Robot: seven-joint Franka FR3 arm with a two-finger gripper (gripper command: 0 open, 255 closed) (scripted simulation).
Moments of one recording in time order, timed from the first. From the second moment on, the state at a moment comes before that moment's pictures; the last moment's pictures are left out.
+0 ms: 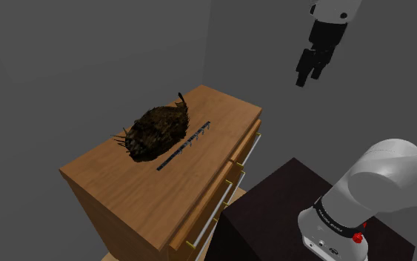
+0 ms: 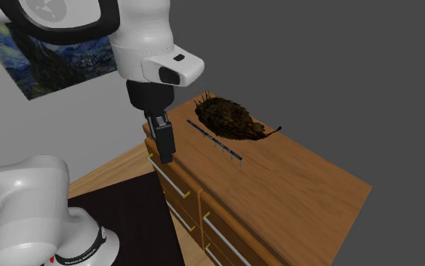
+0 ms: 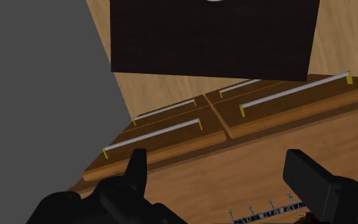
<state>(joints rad) -0.01 -0.79 -0.03 -2.34 -0.09 1.48 -0.06</state>
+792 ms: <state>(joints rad) -0.05 -0.70 0.18 -2.50 0.09 1.75 0.39</state>
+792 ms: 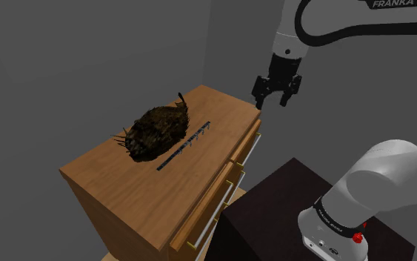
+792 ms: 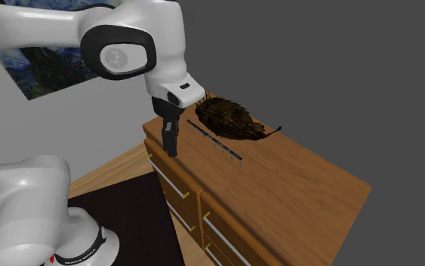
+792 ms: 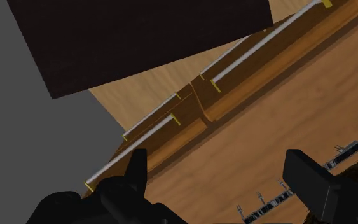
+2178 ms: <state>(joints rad) -0.19 0.07 0.50 -2.28 -0.02 2.37 1.42</state>
